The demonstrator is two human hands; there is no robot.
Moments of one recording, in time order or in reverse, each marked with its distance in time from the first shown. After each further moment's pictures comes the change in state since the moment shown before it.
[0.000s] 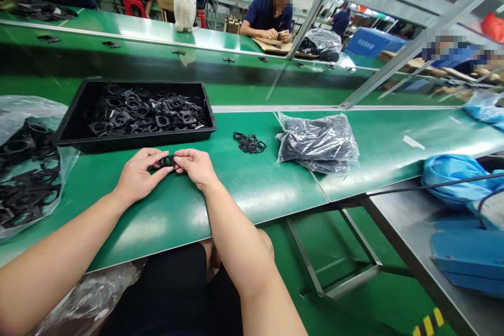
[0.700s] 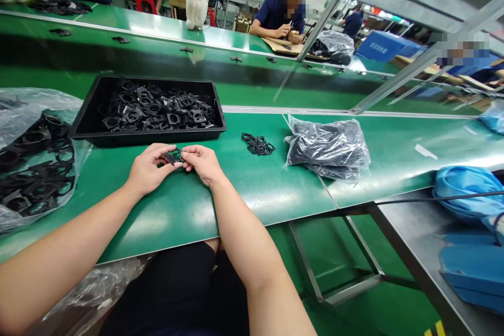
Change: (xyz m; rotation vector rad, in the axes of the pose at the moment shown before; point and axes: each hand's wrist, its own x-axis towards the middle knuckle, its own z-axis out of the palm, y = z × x) left_hand 0.003 -0.006 0.006 -0.344 0.058 -0.128; right_hand 0.008 -0.001 0.005 -0.053 -0.057 -0.009
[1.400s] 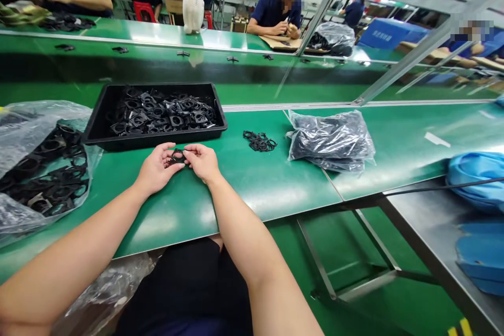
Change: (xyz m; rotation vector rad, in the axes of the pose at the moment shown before) left_hand 0.000 -0.010 -0.001 -0.092 -0.063 -0.190; right_hand 0.007 0.015 0.007 -0.148 0.114 -0.170
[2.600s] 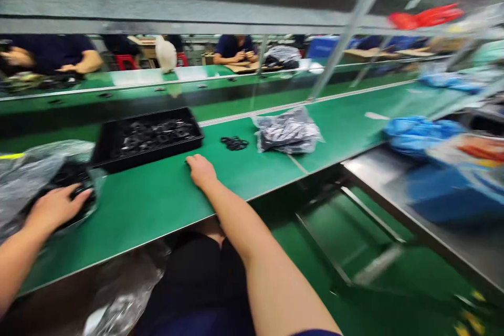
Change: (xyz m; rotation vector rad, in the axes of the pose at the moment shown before) left_hand -0.052 0.013 -0.190 1.263 0.038 -0.363; right_hand -0.042 -0.012 -0.032 -1.368 0.056 -0.372
